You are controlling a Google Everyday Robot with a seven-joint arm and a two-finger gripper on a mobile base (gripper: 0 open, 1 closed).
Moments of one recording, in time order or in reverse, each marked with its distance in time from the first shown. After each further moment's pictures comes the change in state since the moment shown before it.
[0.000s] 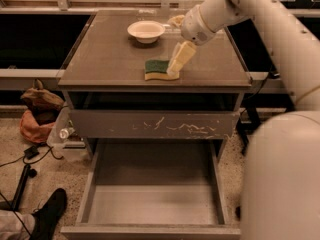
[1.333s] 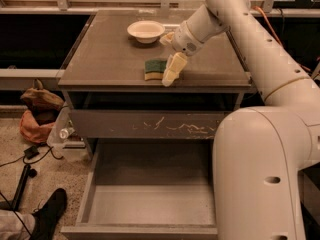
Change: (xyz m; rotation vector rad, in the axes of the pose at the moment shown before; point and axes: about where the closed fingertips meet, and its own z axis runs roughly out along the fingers) arm 0.026 0.006 0.058 -0.149 0.026 0.052
